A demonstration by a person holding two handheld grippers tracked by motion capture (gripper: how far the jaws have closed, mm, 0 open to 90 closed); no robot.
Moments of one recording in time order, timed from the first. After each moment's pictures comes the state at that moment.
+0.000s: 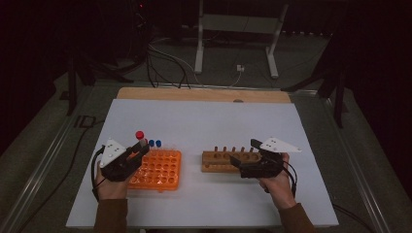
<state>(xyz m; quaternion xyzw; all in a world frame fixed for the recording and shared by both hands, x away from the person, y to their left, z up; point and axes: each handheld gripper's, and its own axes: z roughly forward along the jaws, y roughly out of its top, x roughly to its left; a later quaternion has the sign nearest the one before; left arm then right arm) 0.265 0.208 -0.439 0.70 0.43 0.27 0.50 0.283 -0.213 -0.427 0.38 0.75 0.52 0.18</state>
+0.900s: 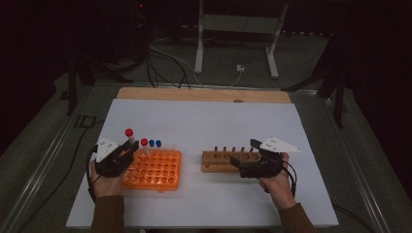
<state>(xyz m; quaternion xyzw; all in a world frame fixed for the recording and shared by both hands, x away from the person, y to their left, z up) 0.281 0.228 -0.458 0.68 0.49 0.29 0.46 0.284 -0.213 -0.428 0.38 0.74 0.52 0.17</state>
